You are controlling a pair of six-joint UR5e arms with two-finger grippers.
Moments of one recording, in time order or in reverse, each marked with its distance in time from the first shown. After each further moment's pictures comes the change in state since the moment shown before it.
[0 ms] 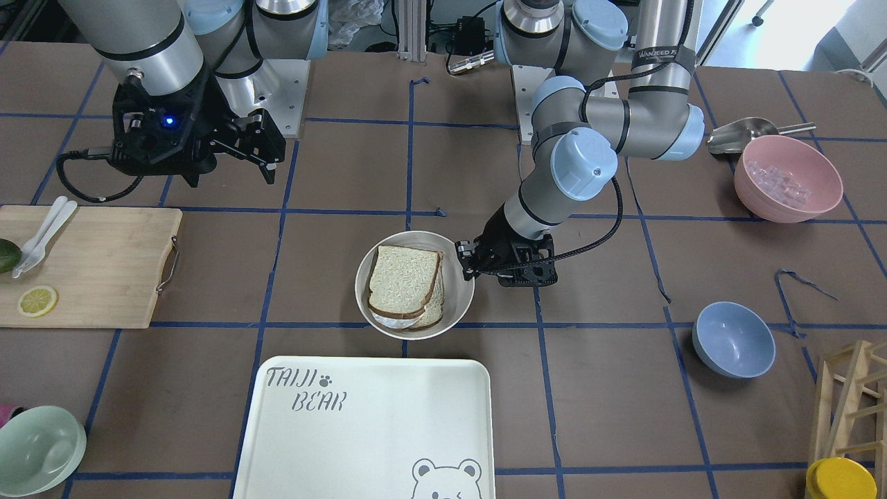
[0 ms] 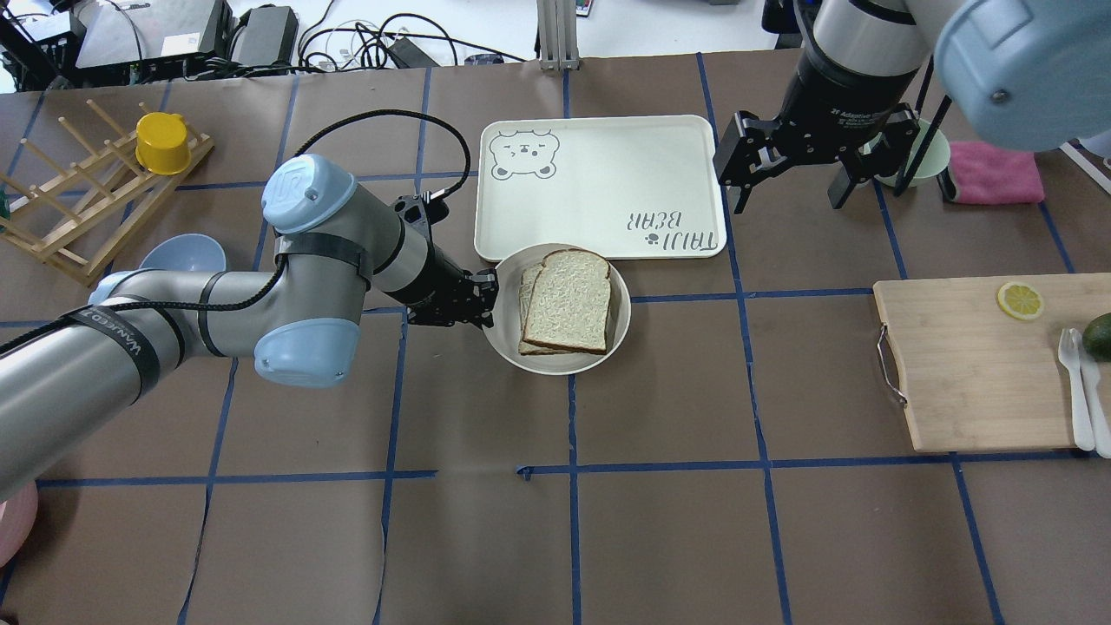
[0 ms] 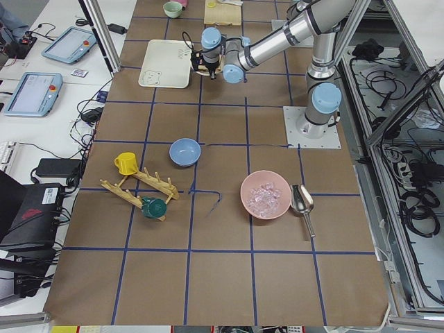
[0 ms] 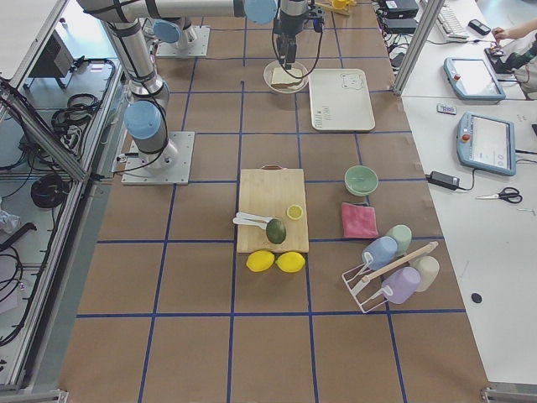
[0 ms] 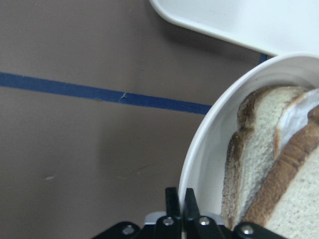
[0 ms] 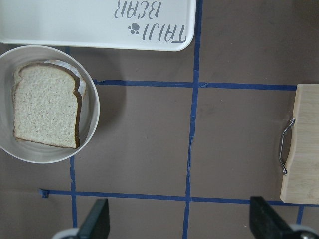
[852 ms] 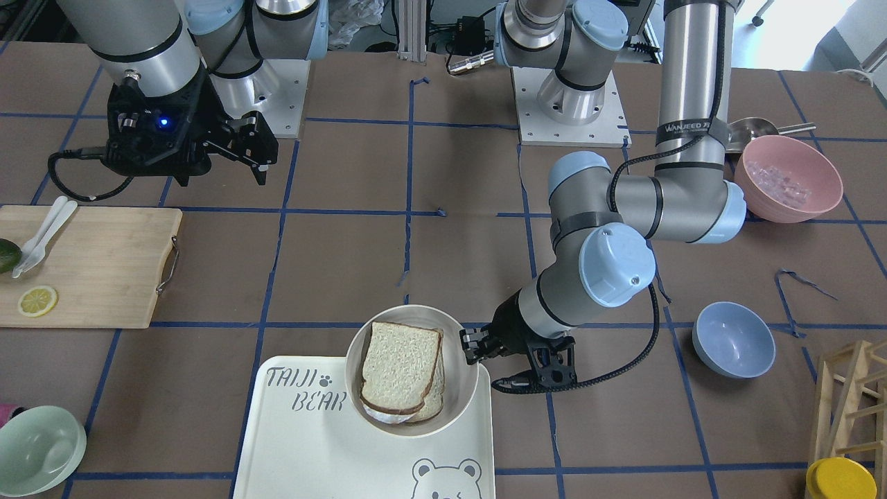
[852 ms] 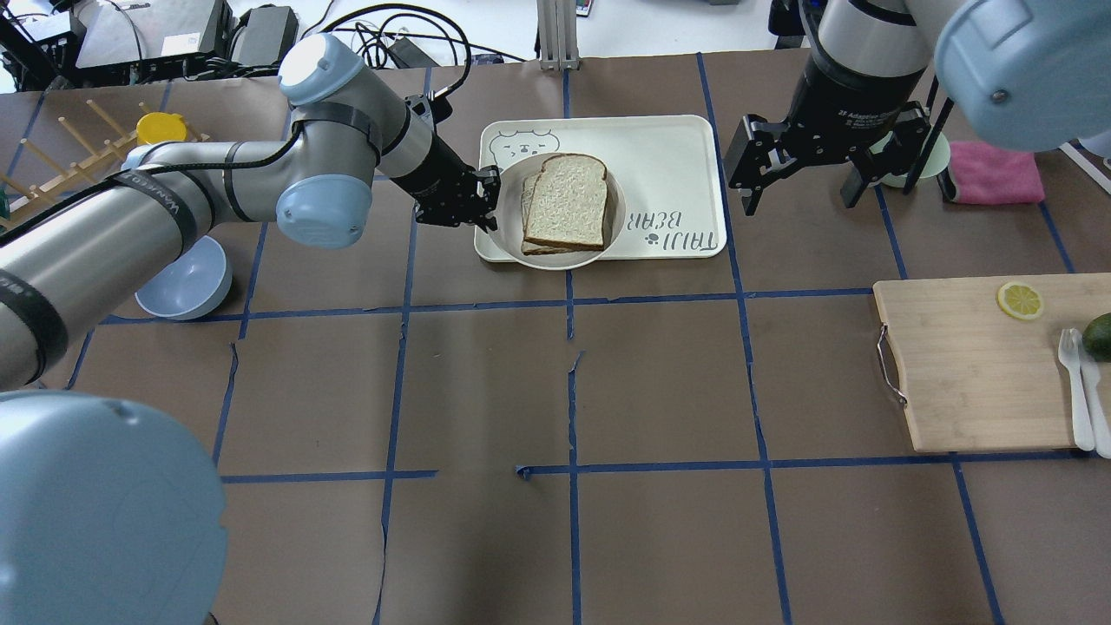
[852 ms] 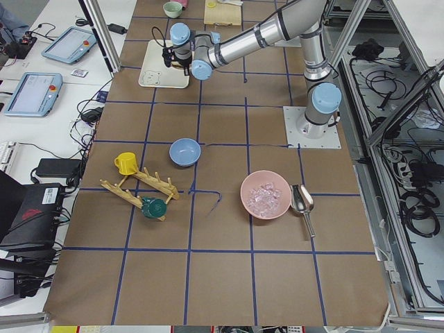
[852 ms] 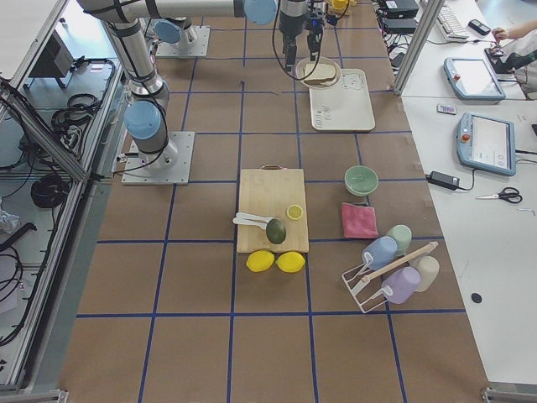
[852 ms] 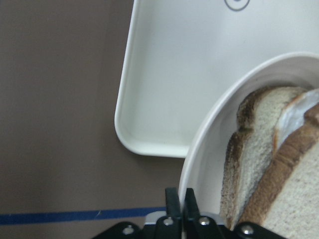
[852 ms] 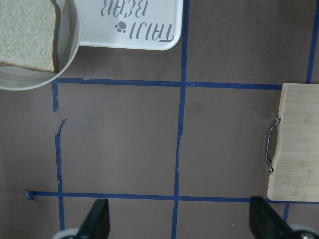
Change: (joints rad) left arm 0.011 -0.268 0.438 -0.145 -0.023 0.000; right arm -0.001 0.001 0.001 0.002 -0.034 0.000
